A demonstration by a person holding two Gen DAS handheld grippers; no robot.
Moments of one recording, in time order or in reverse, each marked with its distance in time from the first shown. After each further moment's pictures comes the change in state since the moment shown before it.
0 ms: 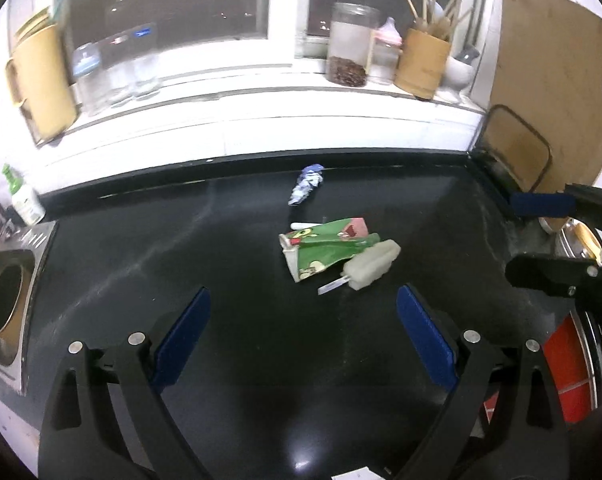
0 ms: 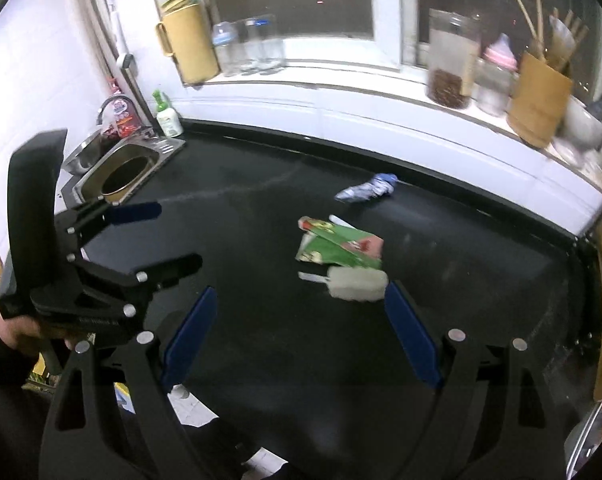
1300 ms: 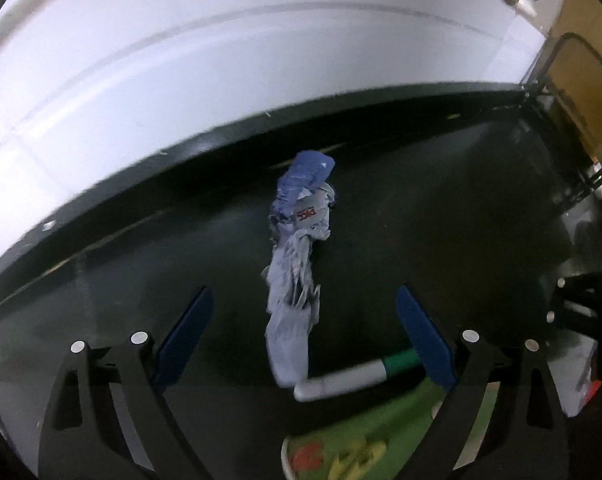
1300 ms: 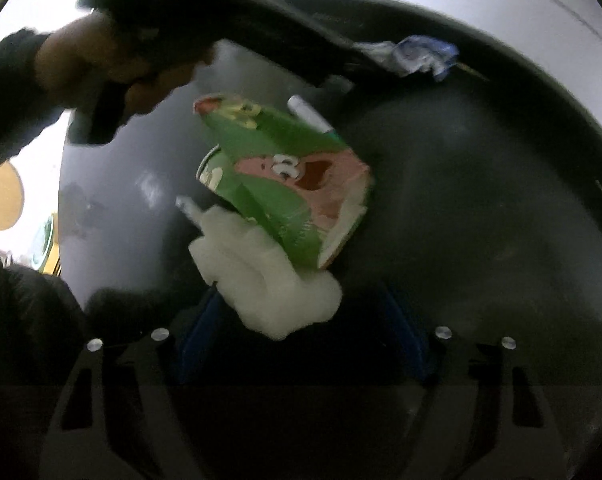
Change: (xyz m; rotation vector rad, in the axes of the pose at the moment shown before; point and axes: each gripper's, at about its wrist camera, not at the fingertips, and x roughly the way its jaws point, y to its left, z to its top) left arm 0.317 0.012 0.119 0.205 0.308 -0.139; right arm 0.231 -0.102 -0.010 -0.196 0.395 0.244
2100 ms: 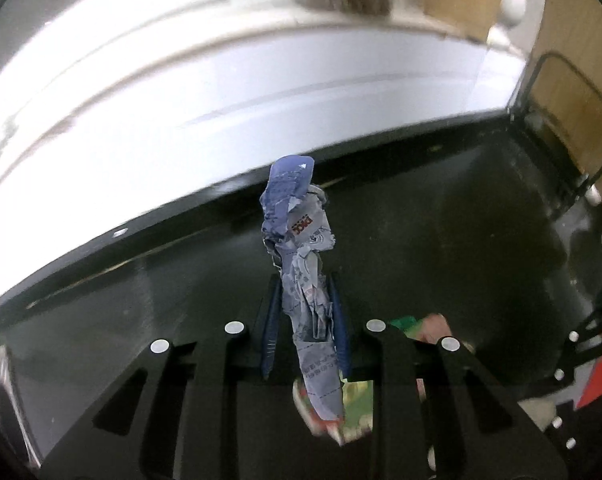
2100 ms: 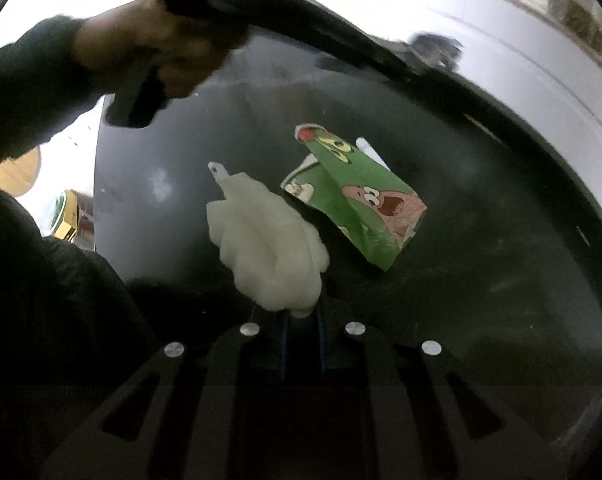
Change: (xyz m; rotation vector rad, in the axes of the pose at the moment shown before) left arm -0.095 -0.016 -0.021 -0.023 -0.132 0.106; right arm -0.067 0.067 -0.015 -0.120 -0.092 -0.017
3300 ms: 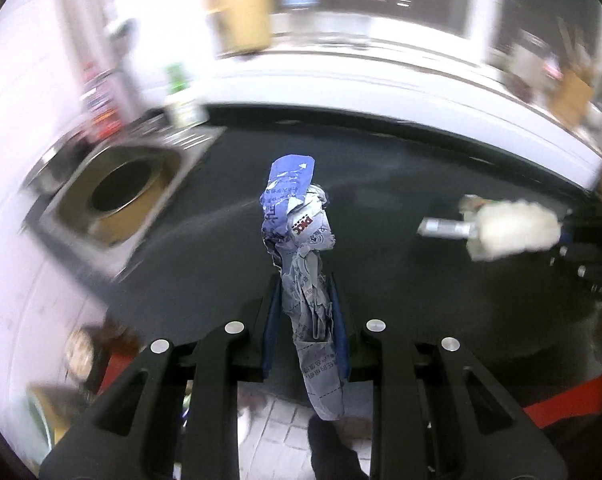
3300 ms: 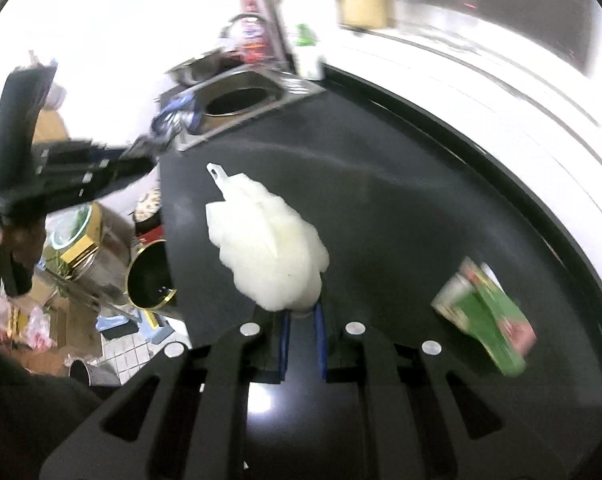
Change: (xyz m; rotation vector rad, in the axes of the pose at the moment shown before) left arm -0.261 0.074 -0.298 -0.569 -0.064 0.425; right arm -0.003 0.181 0.083 -0.162 -0.159 0.052
